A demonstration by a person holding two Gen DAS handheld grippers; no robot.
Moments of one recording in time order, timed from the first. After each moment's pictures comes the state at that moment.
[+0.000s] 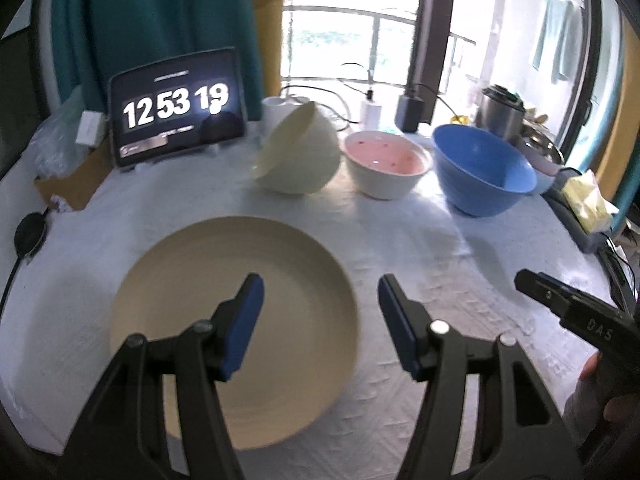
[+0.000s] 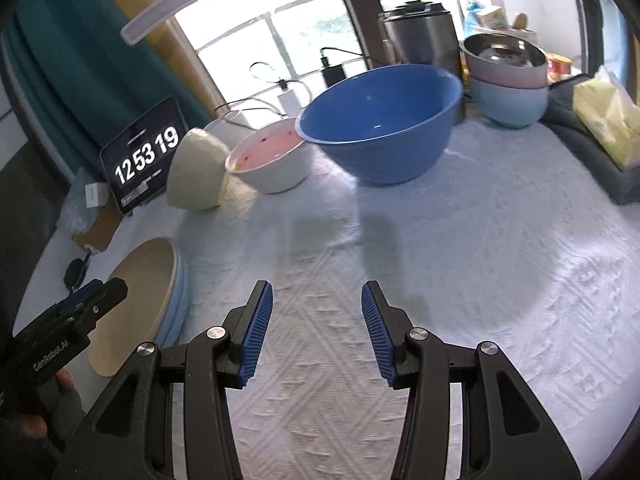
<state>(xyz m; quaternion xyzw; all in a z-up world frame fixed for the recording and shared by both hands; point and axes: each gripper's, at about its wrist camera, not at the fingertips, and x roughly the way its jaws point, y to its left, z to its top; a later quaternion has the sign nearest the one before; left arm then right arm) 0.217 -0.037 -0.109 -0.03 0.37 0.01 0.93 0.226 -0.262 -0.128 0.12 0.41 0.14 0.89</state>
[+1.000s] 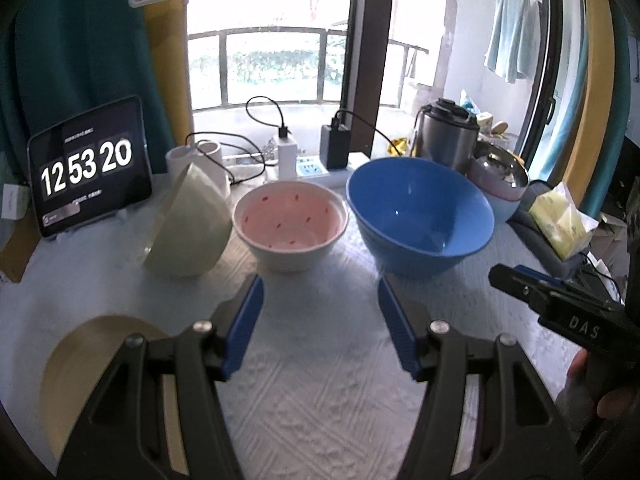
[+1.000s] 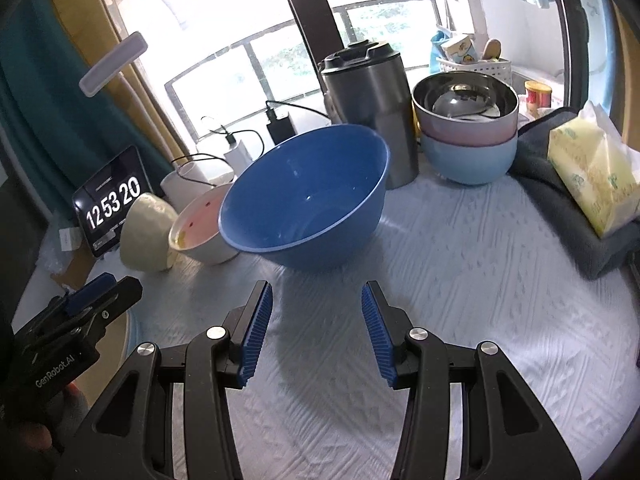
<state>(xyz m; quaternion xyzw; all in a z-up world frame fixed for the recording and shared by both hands) 0.299 -0.108 -0.094 -0.02 0.33 -0.07 0.94 0.285 -0.322 -0.107 0.11 0.38 0.10 0.91</state>
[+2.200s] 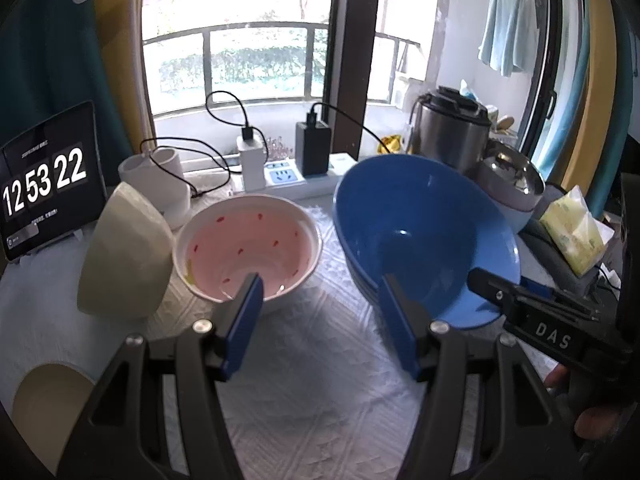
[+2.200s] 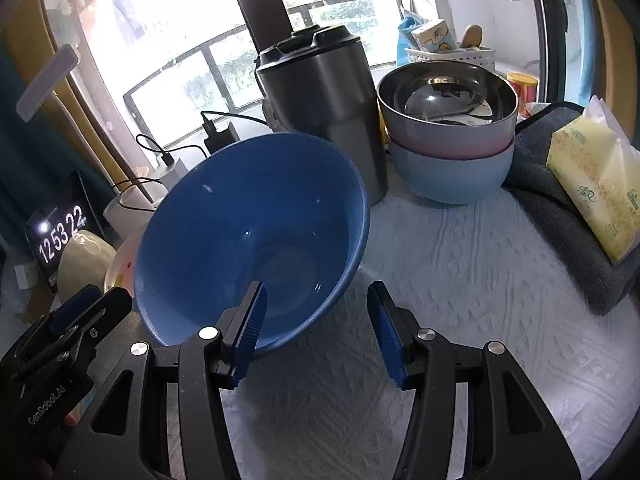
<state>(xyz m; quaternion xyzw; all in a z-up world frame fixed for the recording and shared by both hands) 0.360 -0.142 -0.112 -0.01 0.34 -0.08 0.94 0.345 -0.331 -0.130 0.12 0.39 0.04 0.91</state>
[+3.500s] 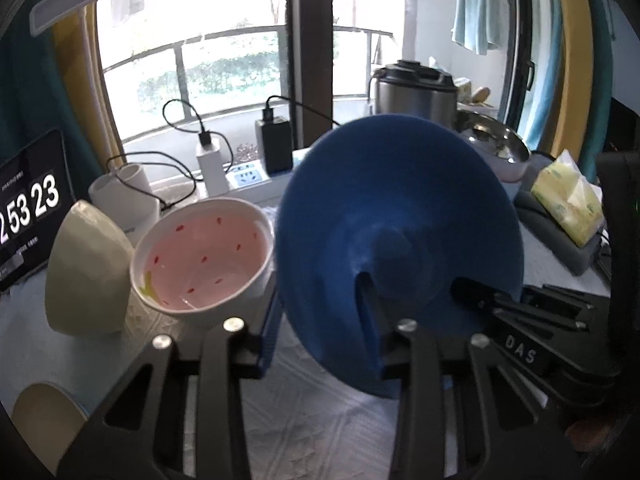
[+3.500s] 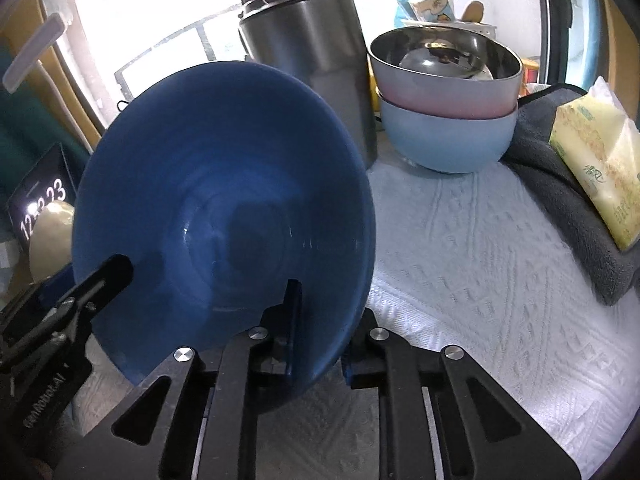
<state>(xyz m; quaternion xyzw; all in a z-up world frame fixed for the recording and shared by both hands) 0.360 -0.174 -0.126 0.04 0.32 -0.11 0.94 0.352 -0.328 -0.155 0.10 0.42 0.03 0.90</state>
